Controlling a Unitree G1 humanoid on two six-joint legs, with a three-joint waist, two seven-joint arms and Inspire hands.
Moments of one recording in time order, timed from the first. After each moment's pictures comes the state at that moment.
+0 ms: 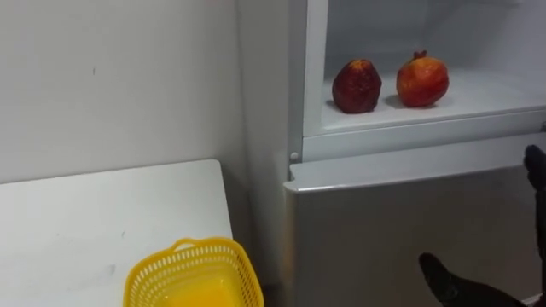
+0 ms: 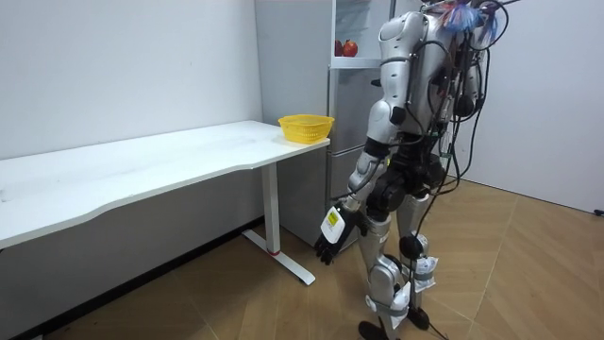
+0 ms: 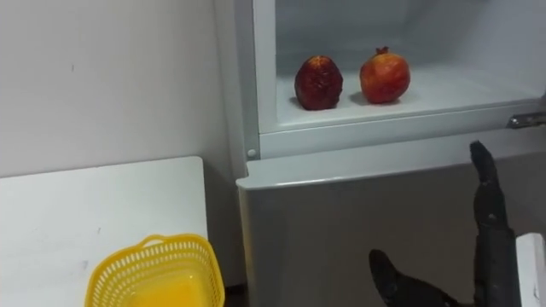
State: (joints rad) left arm 0.21 0.22 -0.04 1.21 0.16 -0.07 0.11; right arm 0.27 -0.20 -0.05 -0.47 -0.36 -0.19 -0.44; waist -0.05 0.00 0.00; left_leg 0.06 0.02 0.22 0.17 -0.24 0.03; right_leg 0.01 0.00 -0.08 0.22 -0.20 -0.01
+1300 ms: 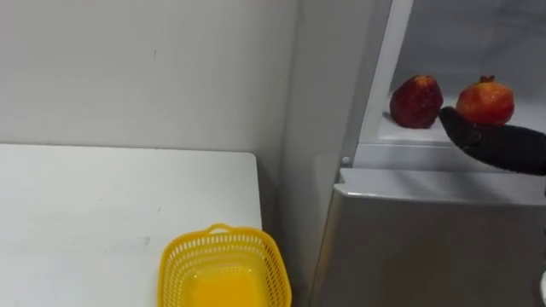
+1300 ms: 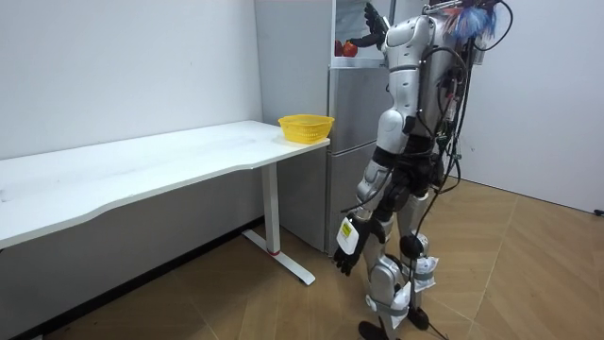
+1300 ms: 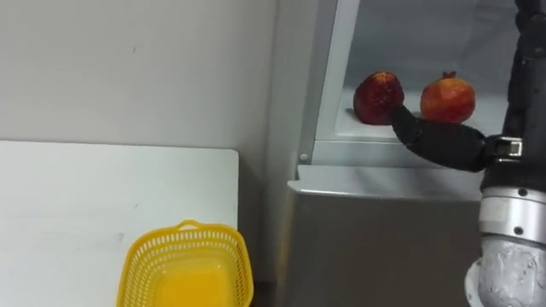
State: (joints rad) left arm 0.19 0.25 0.00 1.13 0.39 0.03 -0.03; right arm -0.38 -0.43 -0.14 -0.11 -0.09 -0.13 -0.42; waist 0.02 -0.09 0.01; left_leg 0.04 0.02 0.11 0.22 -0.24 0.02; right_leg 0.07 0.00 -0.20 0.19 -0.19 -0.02
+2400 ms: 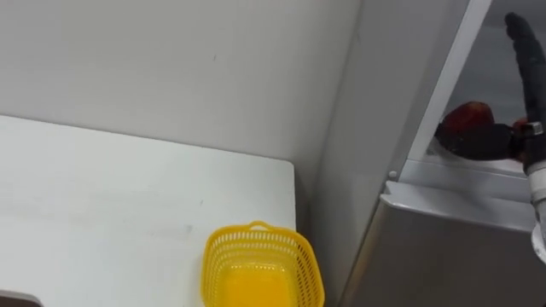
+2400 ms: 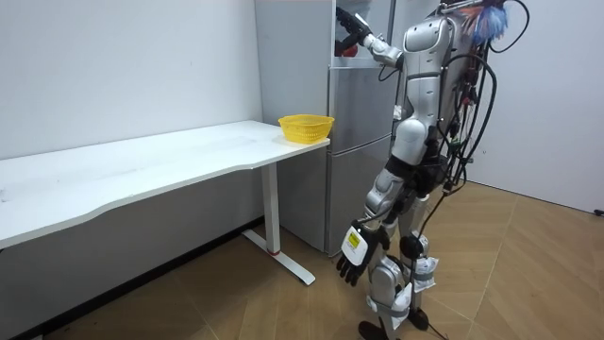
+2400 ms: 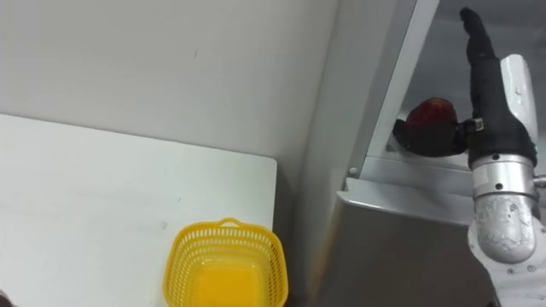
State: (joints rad) left arm 0.19 0.27 0.07 1.08 0.47 0.07 -0.05; right arm -0.54 -0.61 -0.02 0.22 -0.16 -0.04 -0.31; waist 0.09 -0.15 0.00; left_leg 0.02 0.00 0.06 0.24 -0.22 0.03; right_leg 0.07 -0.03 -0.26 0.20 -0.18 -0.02
